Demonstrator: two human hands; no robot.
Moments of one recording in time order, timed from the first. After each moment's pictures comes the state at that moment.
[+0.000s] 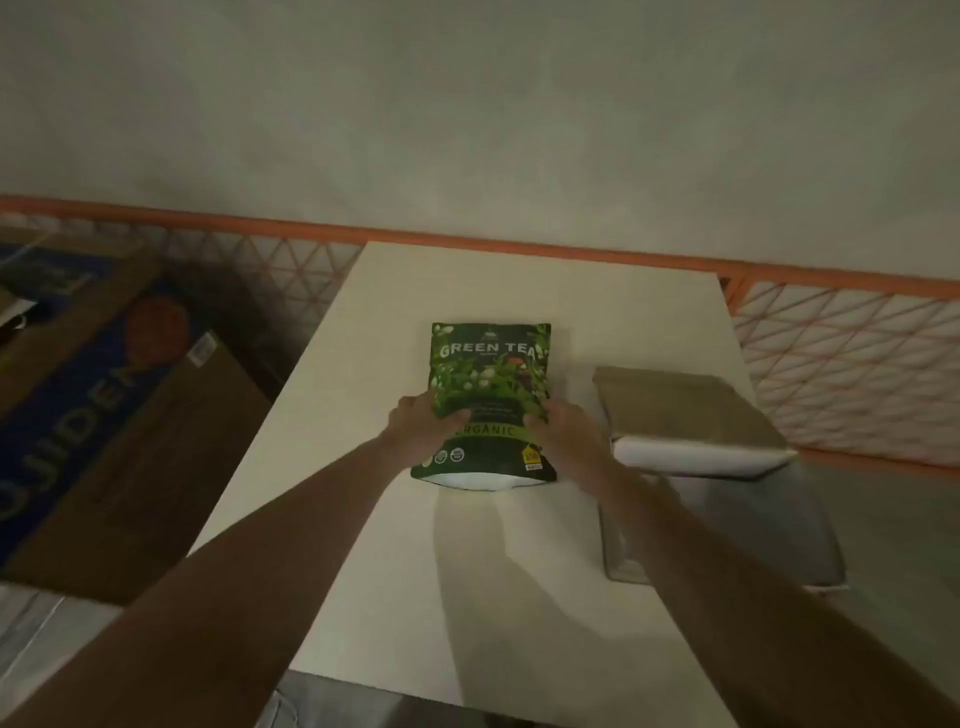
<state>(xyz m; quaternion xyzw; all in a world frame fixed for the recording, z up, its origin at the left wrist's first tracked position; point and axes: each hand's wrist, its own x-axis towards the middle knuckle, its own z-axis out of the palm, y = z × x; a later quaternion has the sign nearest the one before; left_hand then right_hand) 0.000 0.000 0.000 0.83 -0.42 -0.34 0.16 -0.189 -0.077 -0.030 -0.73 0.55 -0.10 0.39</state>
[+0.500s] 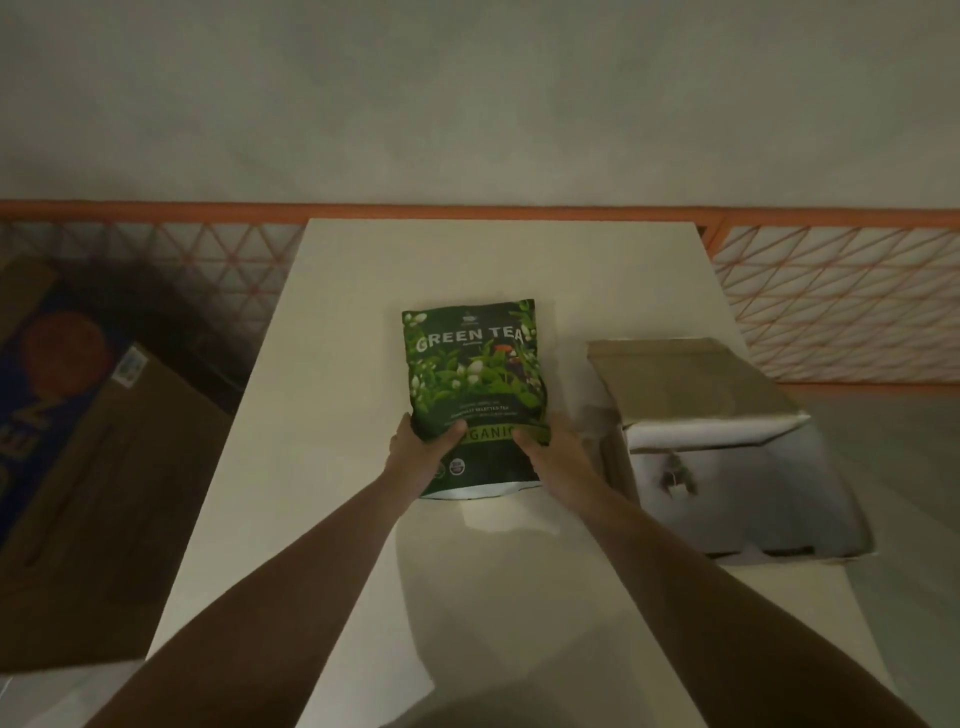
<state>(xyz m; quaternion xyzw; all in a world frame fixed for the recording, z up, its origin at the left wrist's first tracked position) 0.019 -0.015 -0.071 0.76 -0.27 -0.49 0.34 -0.166 -0.064 -0.069 -0.57 0.62 -0.16 0.51</state>
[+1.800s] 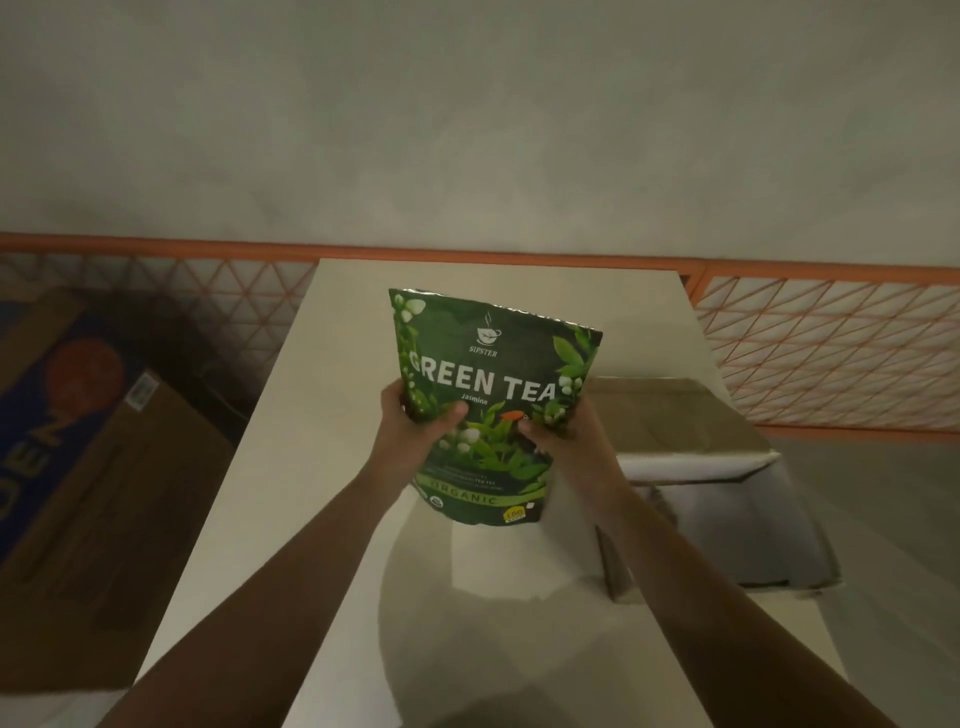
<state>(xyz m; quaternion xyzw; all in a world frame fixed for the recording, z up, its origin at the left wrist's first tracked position) 0.016 -0.023 0.004 0.66 -0.31 -0.45 0.52 -0.190 -0.079 0.000 -0.55 0.44 -0.38 0.61</state>
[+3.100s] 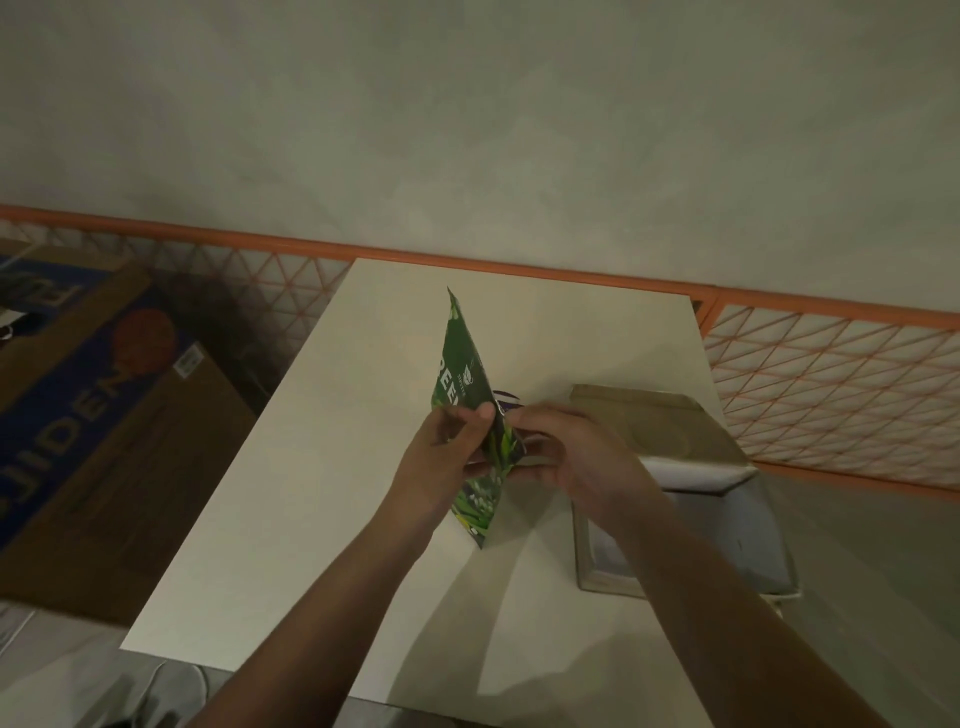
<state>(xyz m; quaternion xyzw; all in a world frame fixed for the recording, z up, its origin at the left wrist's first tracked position) -0.094 0.060 0.105 0.62 -0.24 -0.48 0.57 -0.225 -0.014 0.116 -0.44 0.40 -0.25 0.76</state>
